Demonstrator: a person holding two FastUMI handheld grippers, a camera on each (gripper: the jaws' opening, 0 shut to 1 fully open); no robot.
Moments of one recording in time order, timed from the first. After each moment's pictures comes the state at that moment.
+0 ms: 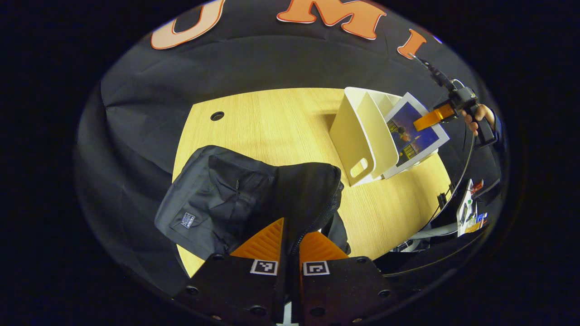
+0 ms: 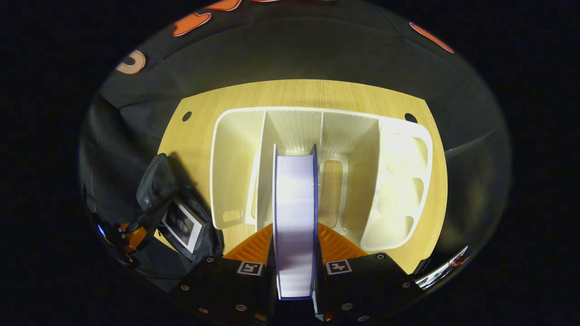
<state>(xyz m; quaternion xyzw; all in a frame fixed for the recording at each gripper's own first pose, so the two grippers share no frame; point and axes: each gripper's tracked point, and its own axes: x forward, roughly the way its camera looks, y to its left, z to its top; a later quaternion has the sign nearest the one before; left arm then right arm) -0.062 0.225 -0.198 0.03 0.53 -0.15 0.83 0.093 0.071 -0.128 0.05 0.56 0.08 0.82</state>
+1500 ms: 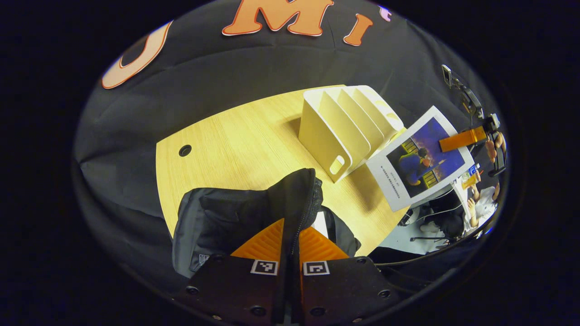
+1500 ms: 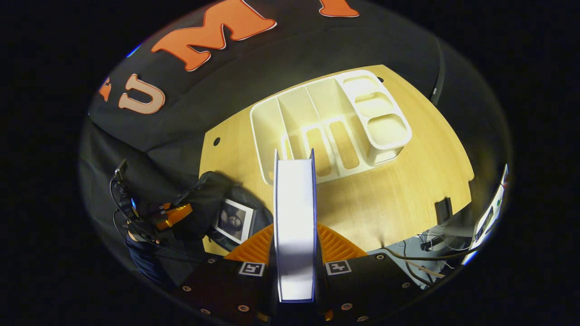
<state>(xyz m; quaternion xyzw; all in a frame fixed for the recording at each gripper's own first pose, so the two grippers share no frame) -0.029 0.232 -0.175 0.09 0.48 -0.31 0.81 -0.067 0.131 -0.086 0.25 0.49 0.06 0.84</state>
